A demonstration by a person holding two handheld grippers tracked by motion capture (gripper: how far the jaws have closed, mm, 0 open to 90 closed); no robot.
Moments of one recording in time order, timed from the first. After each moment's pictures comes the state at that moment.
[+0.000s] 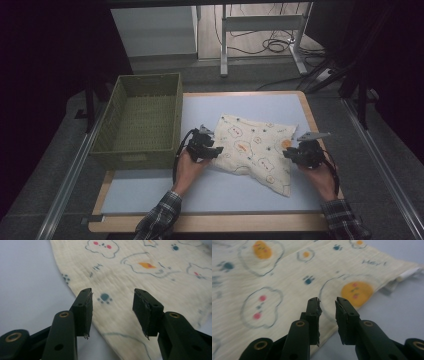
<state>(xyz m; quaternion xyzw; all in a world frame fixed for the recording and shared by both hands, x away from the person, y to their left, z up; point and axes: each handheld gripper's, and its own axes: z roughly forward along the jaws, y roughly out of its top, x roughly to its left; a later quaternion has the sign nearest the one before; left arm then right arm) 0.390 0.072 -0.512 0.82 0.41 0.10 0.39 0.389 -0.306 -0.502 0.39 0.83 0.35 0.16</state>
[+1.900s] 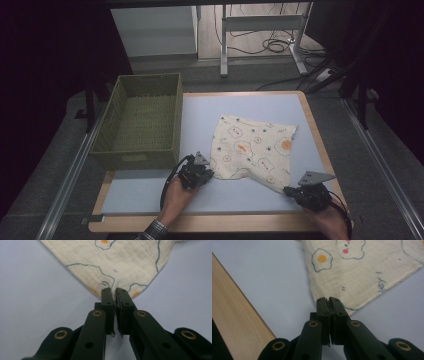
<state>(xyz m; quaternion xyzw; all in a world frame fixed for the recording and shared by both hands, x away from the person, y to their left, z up) 0.316 0.084 -0.530 0.86 0.36 0.09 0.34 0.275 -0.300 -0.513 0.32 0.87 0.34 0.13</state>
